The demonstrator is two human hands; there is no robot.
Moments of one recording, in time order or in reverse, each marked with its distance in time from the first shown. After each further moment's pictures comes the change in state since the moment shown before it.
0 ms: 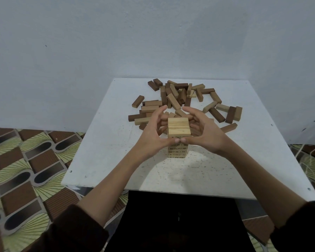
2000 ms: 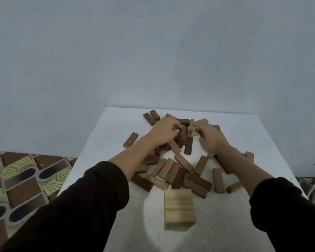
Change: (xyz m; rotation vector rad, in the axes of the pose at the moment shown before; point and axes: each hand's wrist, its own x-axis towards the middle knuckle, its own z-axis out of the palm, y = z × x) left_hand 0.223 -0.012 -0.021 0.752 -0.145 0.063; right_hand 0.185 0.086 -0.094 -0.799 0.107 0.165
